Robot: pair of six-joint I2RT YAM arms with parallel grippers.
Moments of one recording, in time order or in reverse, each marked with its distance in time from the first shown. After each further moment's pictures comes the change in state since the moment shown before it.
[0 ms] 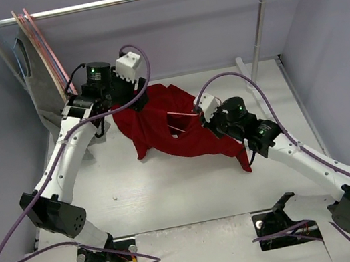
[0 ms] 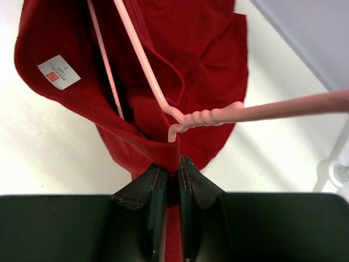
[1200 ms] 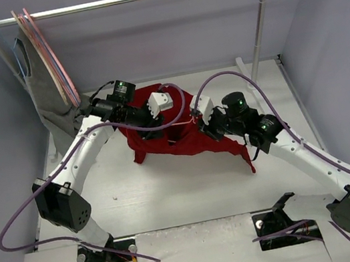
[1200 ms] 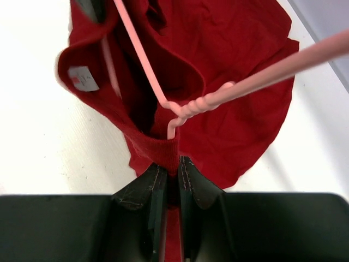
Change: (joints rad) left arm -0.067 0.064 -0.105 -0.299 0.368 0.520; right arm -0.008 0.012 0.095 -0.144 -0.243 -0.055
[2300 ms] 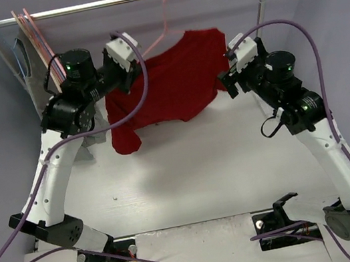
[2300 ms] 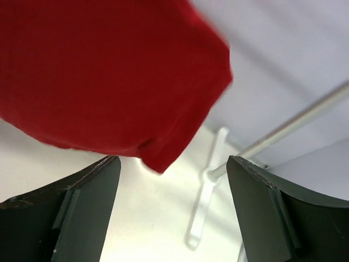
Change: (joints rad) left arm -0.002 -0.175 0.262 0.337 -0.246 -0.262; right arm -0.216 -0.004 0.419 -0.100 0.258 -0.048
